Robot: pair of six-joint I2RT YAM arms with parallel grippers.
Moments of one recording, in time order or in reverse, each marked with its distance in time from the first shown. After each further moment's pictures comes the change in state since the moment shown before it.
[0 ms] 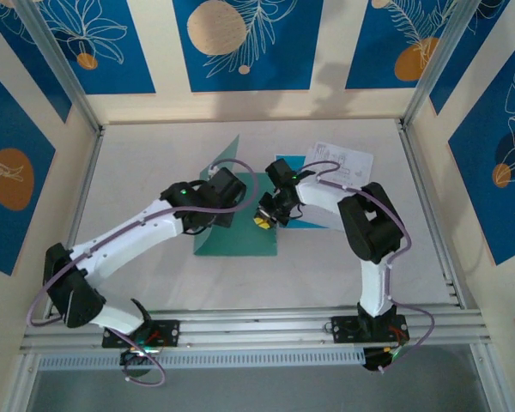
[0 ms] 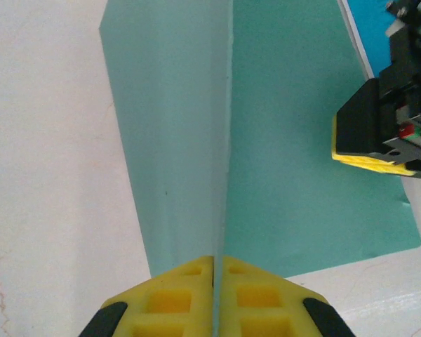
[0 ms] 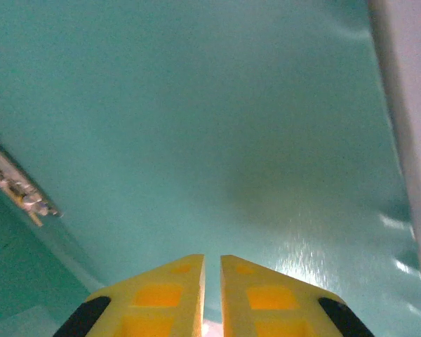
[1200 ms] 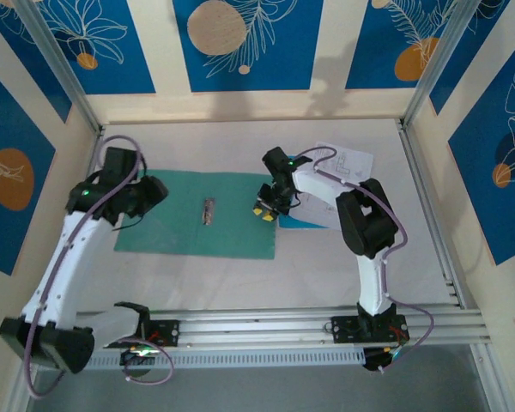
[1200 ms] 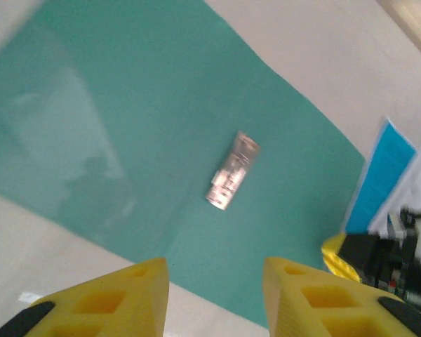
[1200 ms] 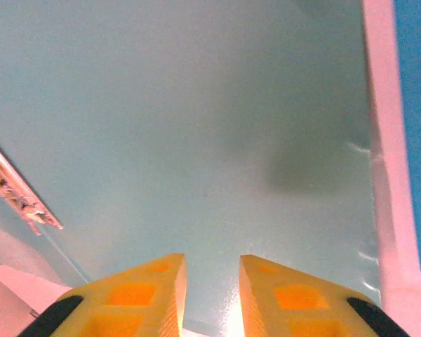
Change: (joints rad) left arm 0.577 -0.261 -0.039 -0.069 0.412 -0.322; right arm -0.016 0.032 0.187 -0.208 0.077 -0.123
